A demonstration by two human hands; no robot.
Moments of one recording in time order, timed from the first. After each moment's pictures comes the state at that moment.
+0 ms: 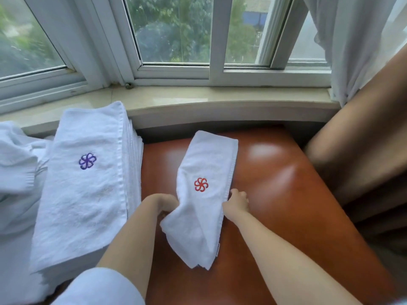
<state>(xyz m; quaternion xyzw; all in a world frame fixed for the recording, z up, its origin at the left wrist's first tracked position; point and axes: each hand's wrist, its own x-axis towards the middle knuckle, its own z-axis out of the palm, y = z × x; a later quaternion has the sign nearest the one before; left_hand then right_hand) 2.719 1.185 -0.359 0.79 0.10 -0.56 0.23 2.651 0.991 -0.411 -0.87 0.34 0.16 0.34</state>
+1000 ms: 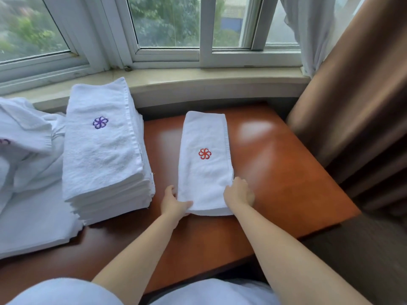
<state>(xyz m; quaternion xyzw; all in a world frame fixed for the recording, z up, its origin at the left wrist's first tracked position) 2.554 1.211 -0.417 0.75 0.19 -0.24 0.59 2.524 1.038 -0.388 -0.90 0.38 0.08 0.21</state>
